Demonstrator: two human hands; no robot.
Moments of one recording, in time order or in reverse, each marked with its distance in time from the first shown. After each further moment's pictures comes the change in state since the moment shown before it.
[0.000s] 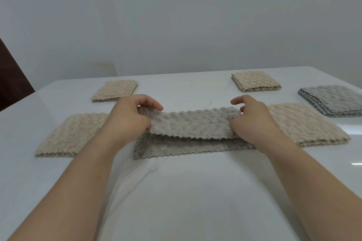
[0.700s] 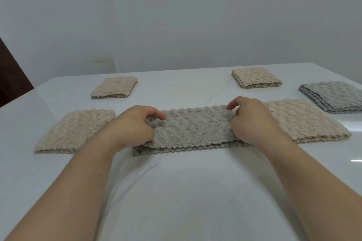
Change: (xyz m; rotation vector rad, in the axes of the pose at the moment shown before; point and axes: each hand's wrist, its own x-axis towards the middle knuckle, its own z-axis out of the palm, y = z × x) left_hand -0.006 0.001 0.002 0.320 -0.282 -0.089; right_hand 0.007 0.011 0.007 -0.258 -0.004 -0.140
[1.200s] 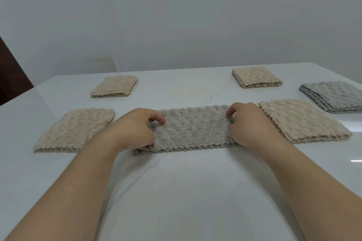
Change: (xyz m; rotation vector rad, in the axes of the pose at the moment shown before) left_hand -0.002 0.003 0.002 0.101 -0.070 -0.020; right_hand -0.007 -0.003 0.004 -0.153 -0.055 -0.017
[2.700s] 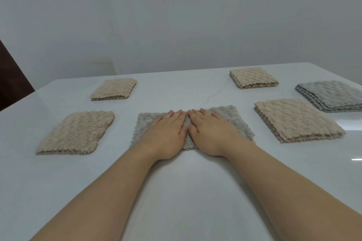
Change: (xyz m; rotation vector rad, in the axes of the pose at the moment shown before) left_hand 0.047 0.006 0.072 0.478 0.071 0.304; right_hand 0.008 -0.031 0.050 -0.273 -0.221 -0.387
